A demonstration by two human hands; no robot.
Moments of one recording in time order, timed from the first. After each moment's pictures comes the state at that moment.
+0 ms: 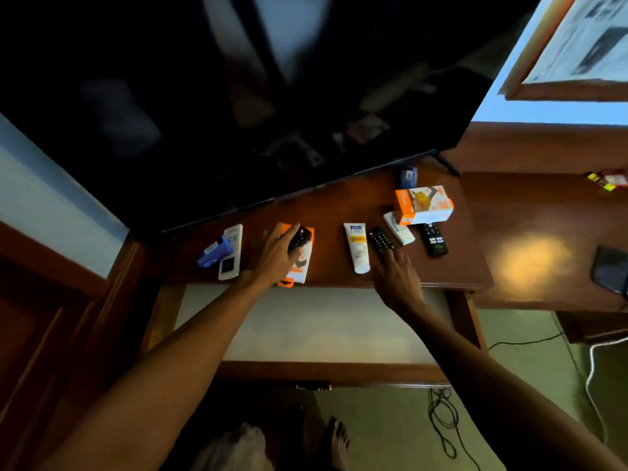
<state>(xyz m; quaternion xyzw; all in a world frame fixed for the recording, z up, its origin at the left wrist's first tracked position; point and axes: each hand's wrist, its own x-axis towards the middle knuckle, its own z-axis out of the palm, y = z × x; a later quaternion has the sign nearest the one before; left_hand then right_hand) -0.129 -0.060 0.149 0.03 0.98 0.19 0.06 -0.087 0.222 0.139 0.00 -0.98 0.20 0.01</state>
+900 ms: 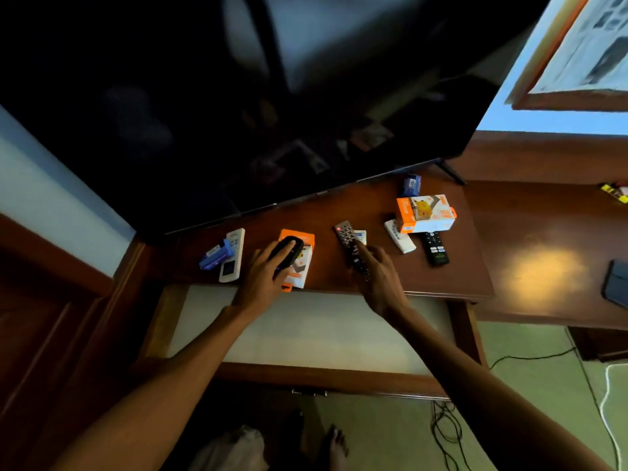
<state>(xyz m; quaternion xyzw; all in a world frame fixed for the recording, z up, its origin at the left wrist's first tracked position) -0.077 -0.069 0.147 0.09 0.95 0.30 -0.06 -0.089 0.203 0.161 0.13 -0.94 0.33 0.01</state>
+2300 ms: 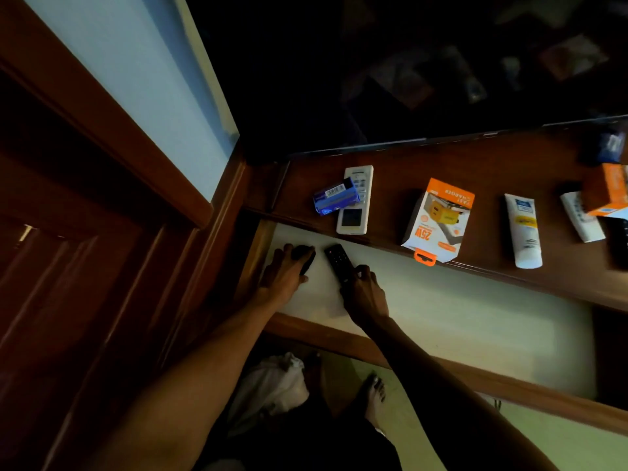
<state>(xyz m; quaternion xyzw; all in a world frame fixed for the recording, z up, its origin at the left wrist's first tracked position) -0.025 -0.276 -0.010 -0.05 0.96 0.12 0.24 -0.032 -0.082 -0.006 0.10 -0.95 0.16 -0.25</state>
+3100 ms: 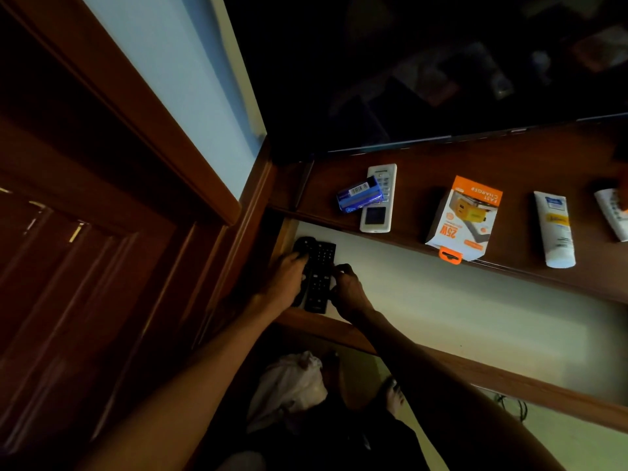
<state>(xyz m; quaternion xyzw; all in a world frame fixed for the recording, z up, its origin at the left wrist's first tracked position) 0.005 -0.308 0.007 -0.06 0.97 0.20 0.13 -0.023 -0.150 -0.017 0.13 -0.89 0.30 -0.31</state>
